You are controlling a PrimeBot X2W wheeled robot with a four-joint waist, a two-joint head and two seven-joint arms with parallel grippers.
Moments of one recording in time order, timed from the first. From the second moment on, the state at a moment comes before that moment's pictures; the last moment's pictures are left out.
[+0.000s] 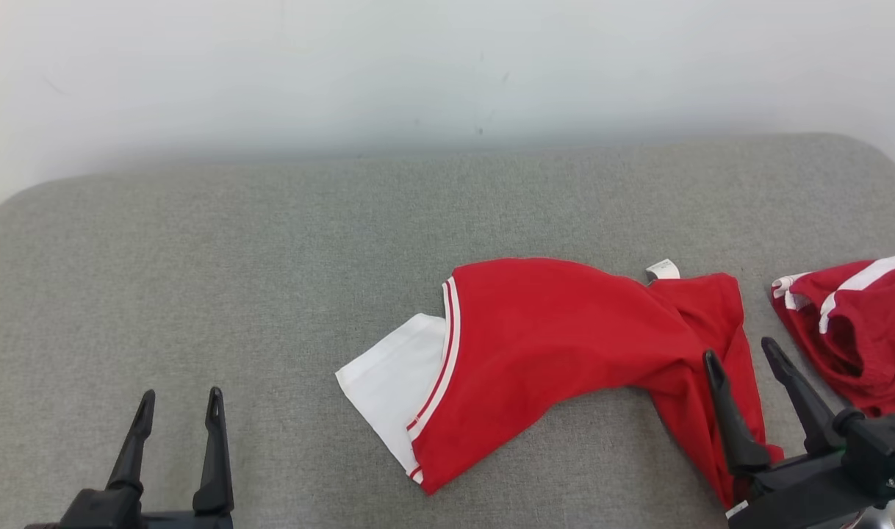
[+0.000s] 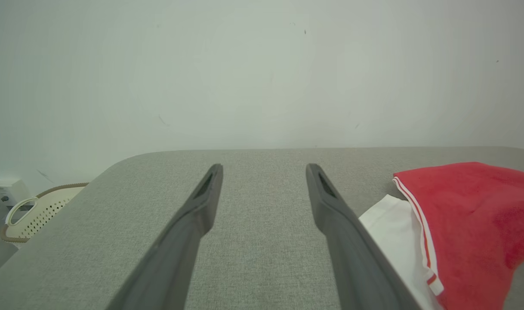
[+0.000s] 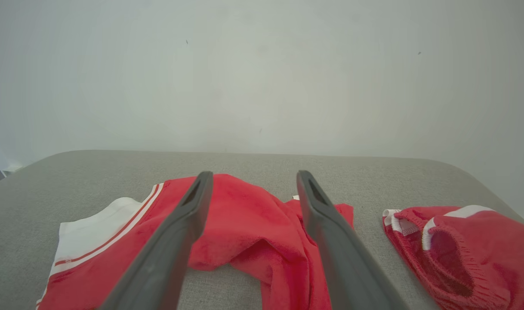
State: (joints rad) left arm -0.08 0.36 -0.30 -0.18 -0.37 0.38 -0.21; right arm 0.00 -0.31 0.22 -0.19 0.28 0.13 -0.07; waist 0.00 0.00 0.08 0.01
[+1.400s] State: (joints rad) left arm -0.60 0.21 -0.49 0.23 -0.45 0.11 -0.04; right arm -0.02 -0.26 0.22 -0.20 0.29 0.13 -0.07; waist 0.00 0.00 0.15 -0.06
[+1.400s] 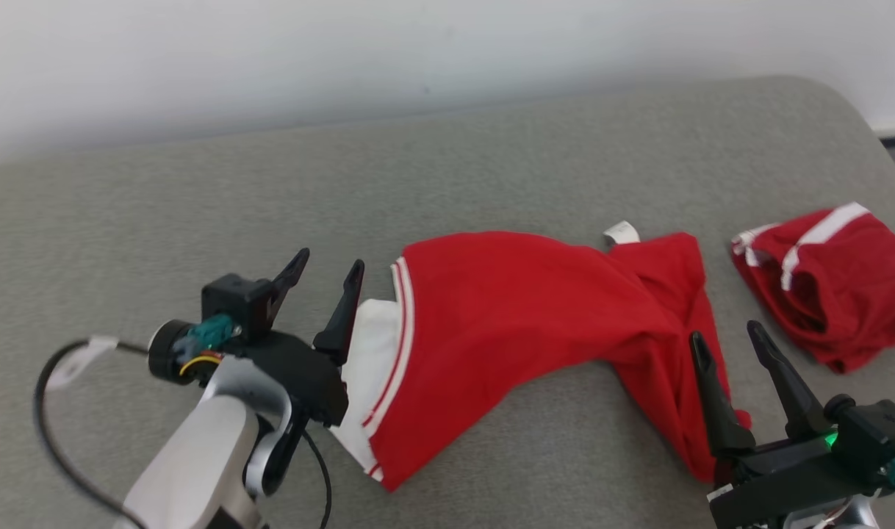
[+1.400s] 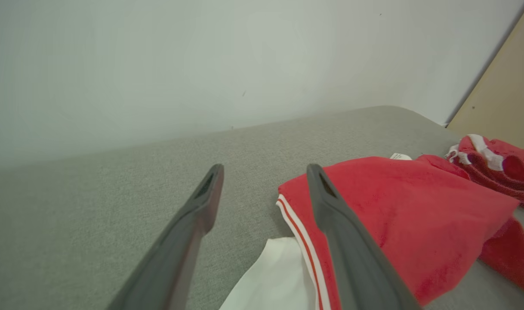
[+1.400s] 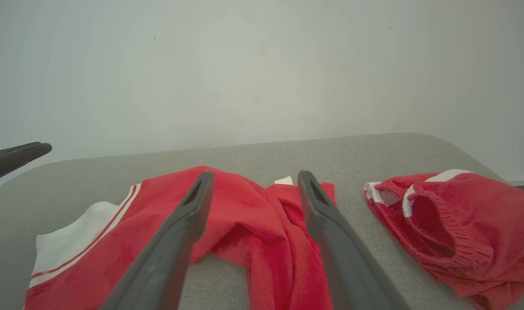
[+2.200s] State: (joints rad) left arm -0.98 0.12 -0.59 0.88 -0.53 -0.11 0.14; right arm -0.10 -0.23 0.23 -0.07 0.33 0.13 -0.18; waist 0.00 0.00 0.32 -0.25
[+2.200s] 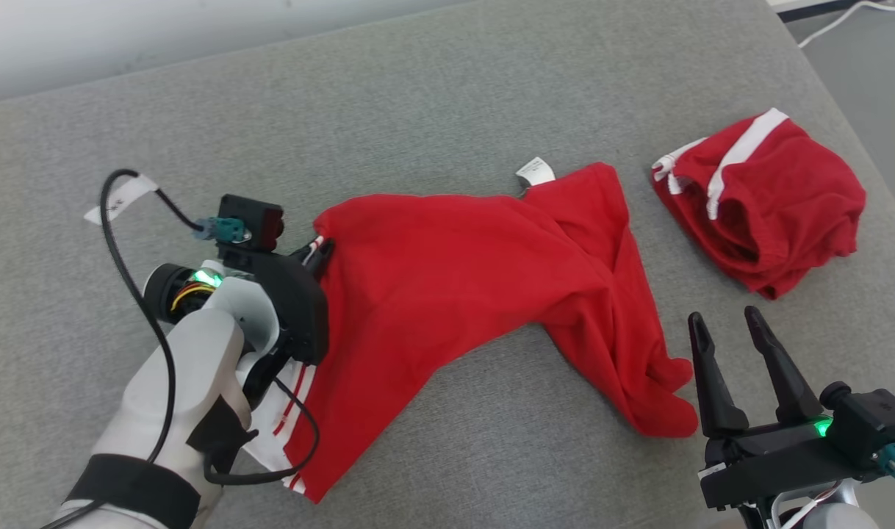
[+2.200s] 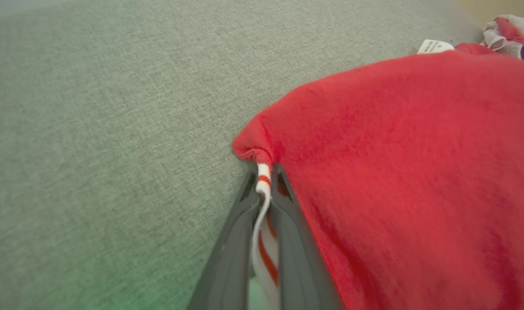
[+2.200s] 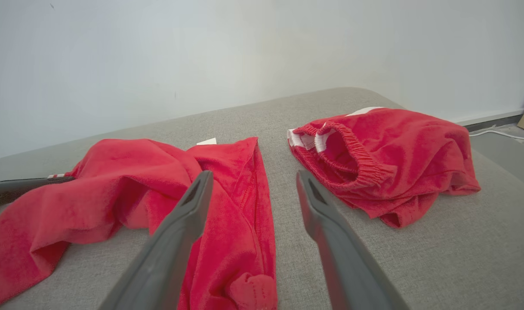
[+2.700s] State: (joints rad) left arm -1.13 0.30 -0.57 0.65 -0.46 -0.07 0.04; right arm -0.10 -0.23 0.22 -0.08 0.33 0.13 -0.17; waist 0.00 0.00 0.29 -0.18
